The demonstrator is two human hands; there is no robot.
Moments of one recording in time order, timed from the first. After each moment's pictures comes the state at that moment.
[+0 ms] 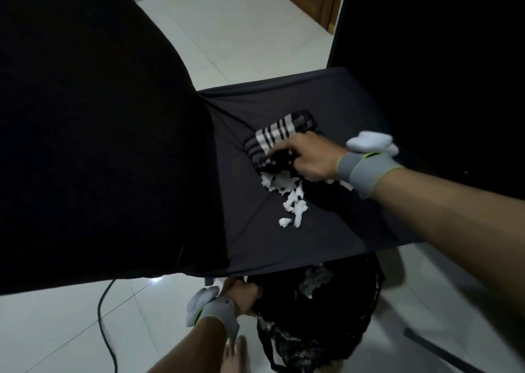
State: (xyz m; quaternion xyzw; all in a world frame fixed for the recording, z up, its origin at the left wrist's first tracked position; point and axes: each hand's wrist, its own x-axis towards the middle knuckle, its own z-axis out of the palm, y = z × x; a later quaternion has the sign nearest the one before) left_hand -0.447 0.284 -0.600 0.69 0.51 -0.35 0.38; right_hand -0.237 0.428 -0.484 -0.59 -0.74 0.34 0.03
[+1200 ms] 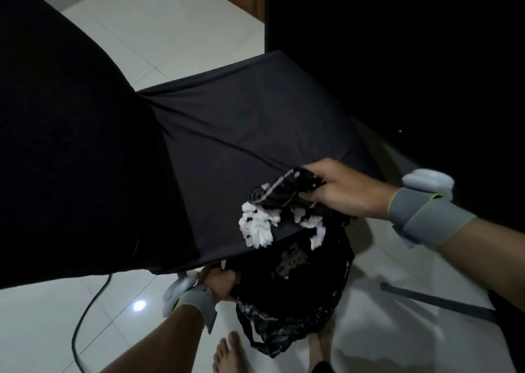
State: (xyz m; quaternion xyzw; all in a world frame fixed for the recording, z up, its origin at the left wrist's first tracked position) left_hand -0.446 0.277 -0.616 0.38 0.70 -0.10 0.59; right_hand -0.190 0.288 -0.478 -0.63 -0.58 0.48 0.19
